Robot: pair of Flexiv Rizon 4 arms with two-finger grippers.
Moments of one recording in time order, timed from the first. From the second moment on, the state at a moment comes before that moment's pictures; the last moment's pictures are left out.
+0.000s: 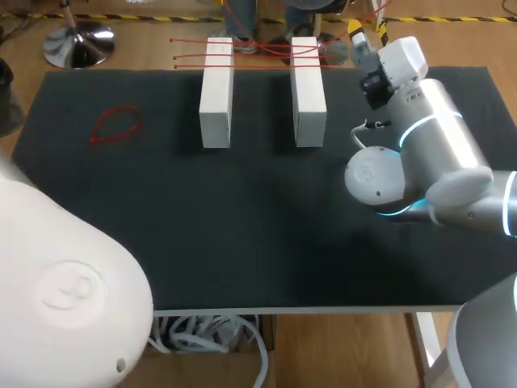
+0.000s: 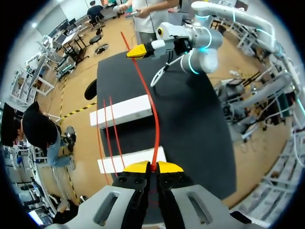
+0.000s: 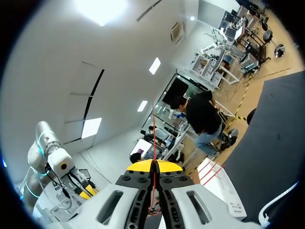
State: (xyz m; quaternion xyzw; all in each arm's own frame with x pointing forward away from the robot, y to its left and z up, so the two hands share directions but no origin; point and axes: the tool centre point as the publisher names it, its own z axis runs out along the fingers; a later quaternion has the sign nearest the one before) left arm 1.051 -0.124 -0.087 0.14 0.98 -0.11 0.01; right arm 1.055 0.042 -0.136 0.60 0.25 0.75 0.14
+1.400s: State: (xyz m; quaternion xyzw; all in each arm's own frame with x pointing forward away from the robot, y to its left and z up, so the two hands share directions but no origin) left arm 1.061 -0.129 -0.095 0.09 0.99 -0.04 -0.03; right arm 1.077 0.036 -0.126 0.48 0.44 0.66 0.37
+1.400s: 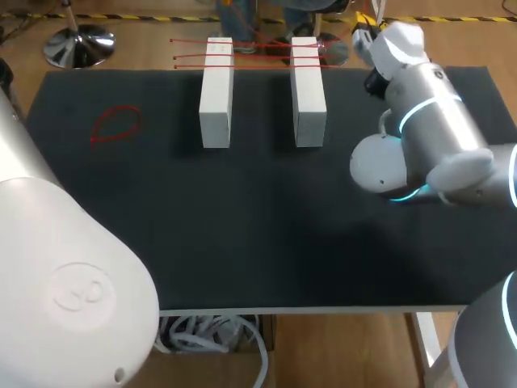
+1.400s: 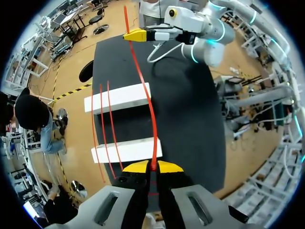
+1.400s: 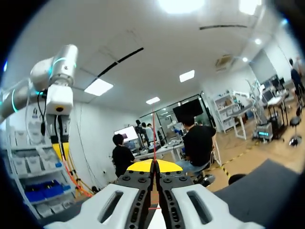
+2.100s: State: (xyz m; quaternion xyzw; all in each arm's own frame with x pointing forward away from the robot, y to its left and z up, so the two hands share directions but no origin) left arm 1.061 -0.129 -0.095 0.09 0.99 -0.04 -0.03; right arm 1.064 0.033 -0.105 0.33 0.57 0.49 0.56
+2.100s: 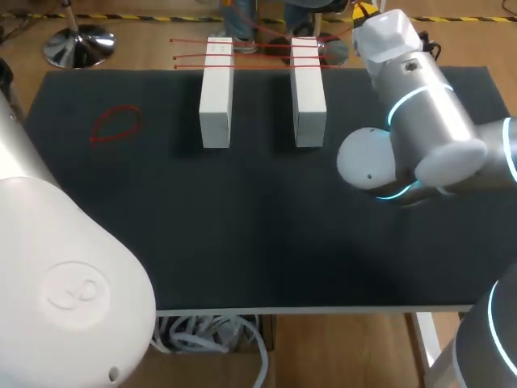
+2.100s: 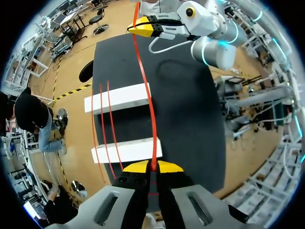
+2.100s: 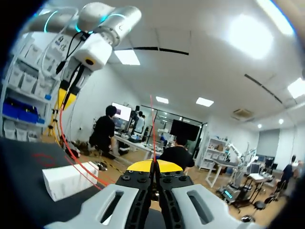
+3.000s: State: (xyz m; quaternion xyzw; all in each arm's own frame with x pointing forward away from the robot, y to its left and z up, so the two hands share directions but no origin) left arm 1.061 -0.129 -0.096 0.09 0.99 -0.04 -0.03; right arm 1.072 0.051 -0.107 0.39 0.57 0.40 0.60
